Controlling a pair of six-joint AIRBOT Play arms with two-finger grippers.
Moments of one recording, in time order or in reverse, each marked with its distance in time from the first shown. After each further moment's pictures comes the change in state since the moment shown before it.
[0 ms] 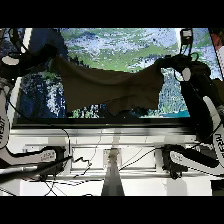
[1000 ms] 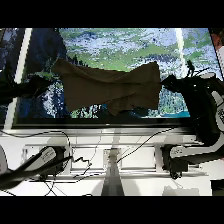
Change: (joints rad) left arm 0.346 0.347 -0.366 0.087 -0.651 -0.064; right arm -0.381 -0.321 0.000 1.004 0.621 -0.528
